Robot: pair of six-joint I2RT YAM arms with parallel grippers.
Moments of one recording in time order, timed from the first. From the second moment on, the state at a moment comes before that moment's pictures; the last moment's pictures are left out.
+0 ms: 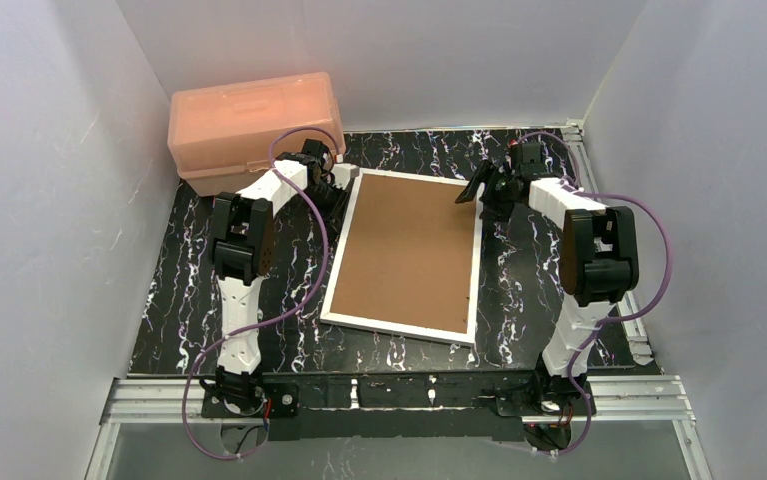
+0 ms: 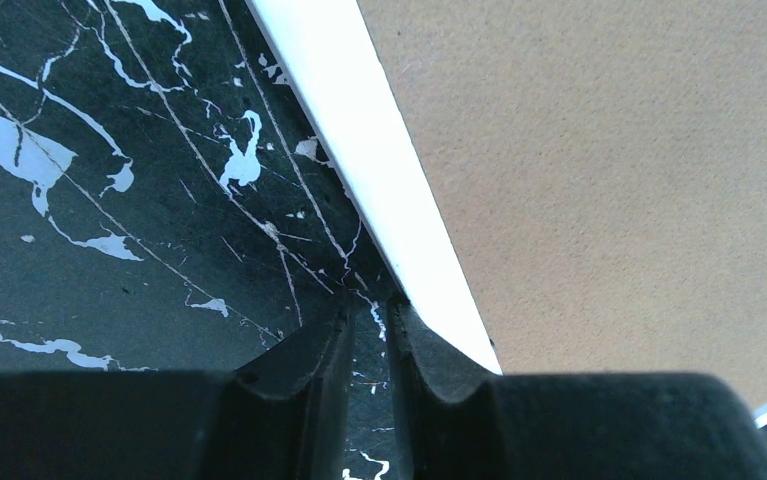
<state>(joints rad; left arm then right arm) -0.27 2.22 1.75 -0.87 0.39 0.24 0.12 1.91 1.31 -0.32 -0.37 0.55</state>
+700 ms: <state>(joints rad) -0.27 2.22 1.75 -0.86 0.39 0.25 0.09 1.93 1.29 -0.22 -0.43 0.62</state>
